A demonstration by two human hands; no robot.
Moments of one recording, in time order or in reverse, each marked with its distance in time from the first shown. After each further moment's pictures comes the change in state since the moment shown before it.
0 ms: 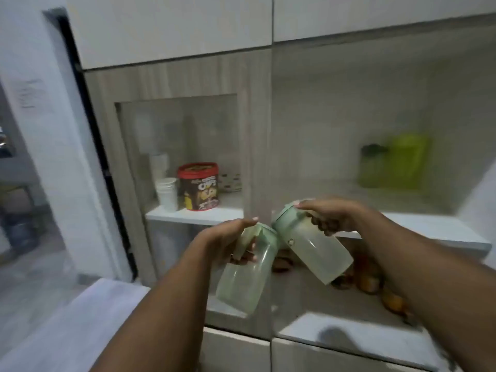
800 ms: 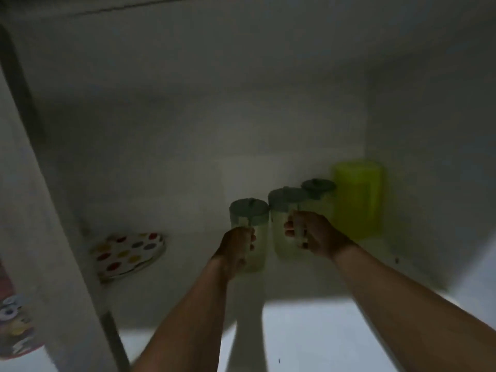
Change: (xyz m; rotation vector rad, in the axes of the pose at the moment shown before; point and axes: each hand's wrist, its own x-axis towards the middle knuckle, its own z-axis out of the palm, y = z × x) left_hand 0.395 0.213 0.152 -0.155 0.139 0.293; right_hand 0.279 0.077 -0.259 0.640 0.348 -0.066
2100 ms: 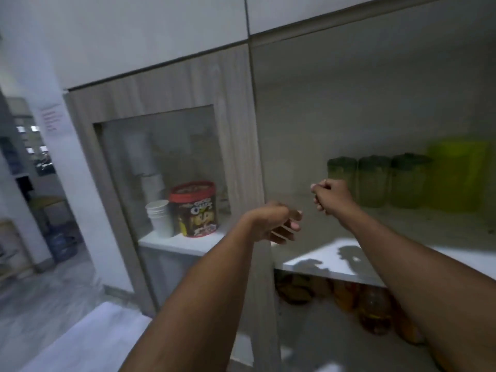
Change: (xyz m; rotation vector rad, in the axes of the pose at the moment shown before) left_hand -0.239 0.003 -0.144 0.410 -0.086 -0.072; right_hand -0.181 0.014 0.170 -0.360 0.017 -0.393
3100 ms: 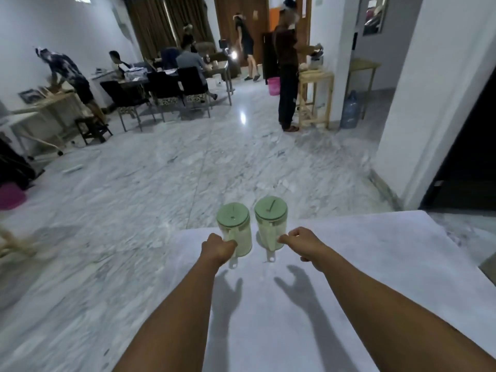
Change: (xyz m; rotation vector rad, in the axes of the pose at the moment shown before) left_hand -0.552 -0.592 -0.335 -0.391 1.334 -1.140; right_hand -0.496 -0.081 0.719 -0.267 -1.617 0.073
